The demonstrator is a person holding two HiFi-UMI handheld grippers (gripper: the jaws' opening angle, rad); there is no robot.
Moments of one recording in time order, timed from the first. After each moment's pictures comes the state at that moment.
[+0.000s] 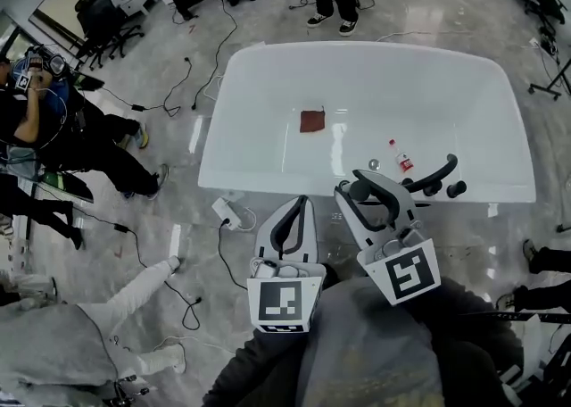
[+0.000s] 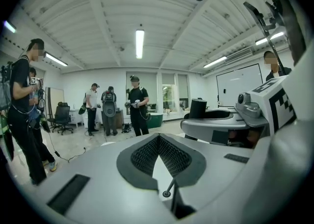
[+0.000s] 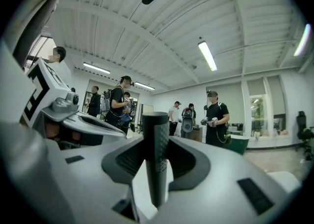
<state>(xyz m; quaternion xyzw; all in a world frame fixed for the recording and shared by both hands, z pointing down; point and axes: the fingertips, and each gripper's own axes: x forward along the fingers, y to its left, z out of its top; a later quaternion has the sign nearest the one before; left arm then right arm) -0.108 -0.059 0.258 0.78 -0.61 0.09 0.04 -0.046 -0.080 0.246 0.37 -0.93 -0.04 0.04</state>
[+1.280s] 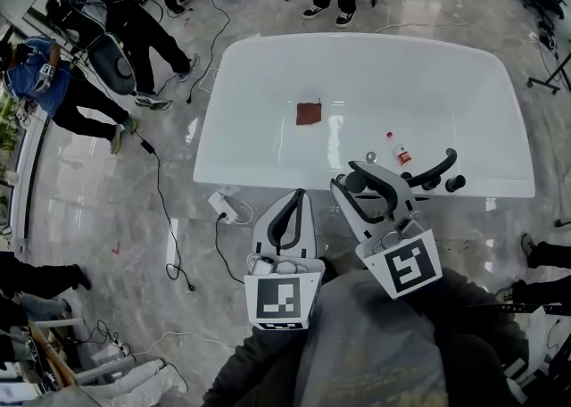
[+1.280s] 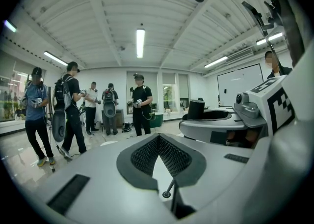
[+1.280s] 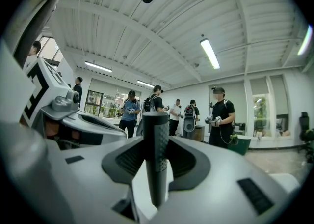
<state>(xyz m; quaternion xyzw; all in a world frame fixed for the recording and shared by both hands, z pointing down) -0.109 -0.065 0.264 0.78 -0.62 0.09 0.04 -0.051 -0.088 0.252 0.36 -0.93 -0.04 0.05</state>
